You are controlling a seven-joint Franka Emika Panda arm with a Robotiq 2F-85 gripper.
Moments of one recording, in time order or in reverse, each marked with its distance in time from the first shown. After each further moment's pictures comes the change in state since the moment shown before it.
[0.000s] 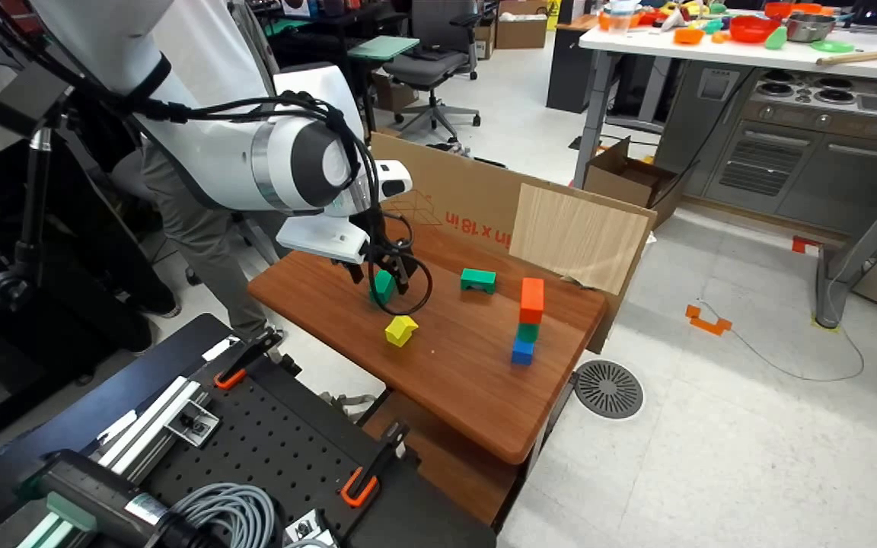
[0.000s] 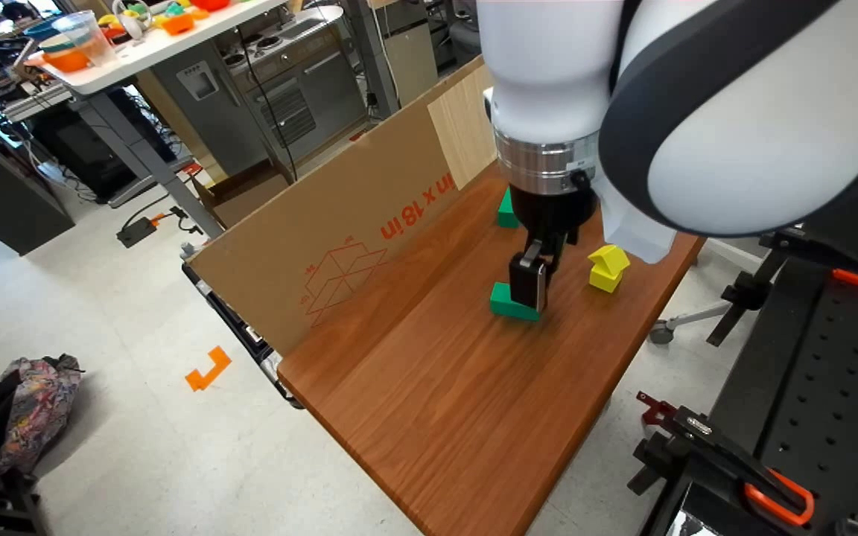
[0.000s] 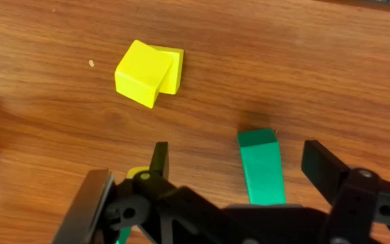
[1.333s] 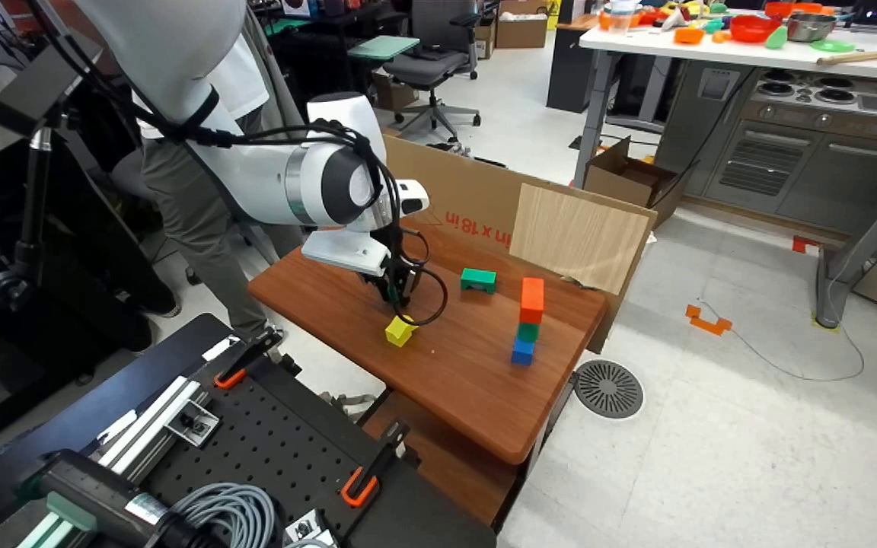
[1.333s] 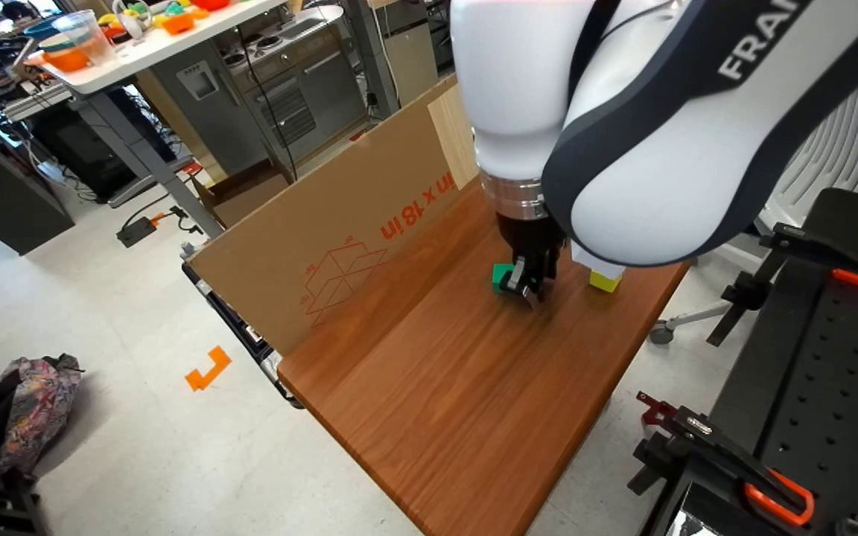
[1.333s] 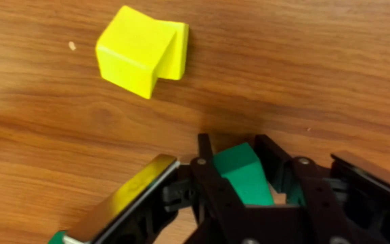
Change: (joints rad) arm 0.008 0.143 -0.024 0.123 0.040 -0.003 -0.030
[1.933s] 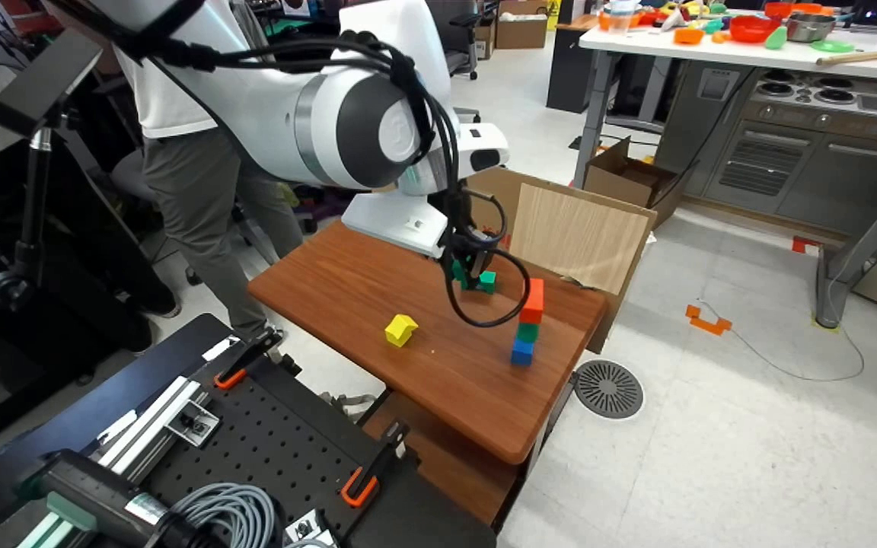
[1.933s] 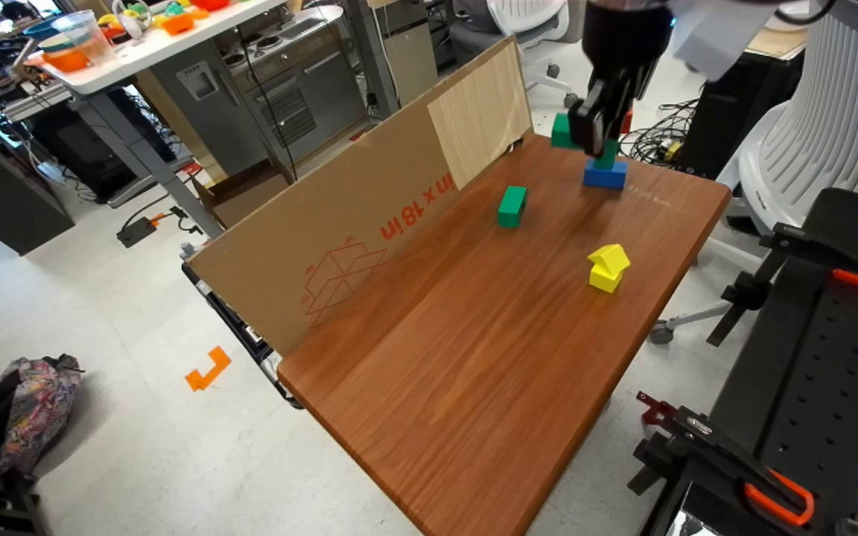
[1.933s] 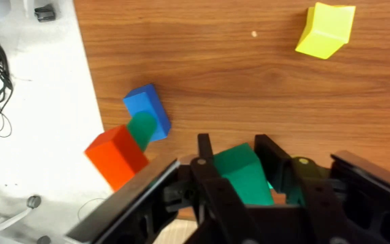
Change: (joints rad) arm -0.140 -0.310 -0.105 -0.153 0.009 -0.007 -0.083
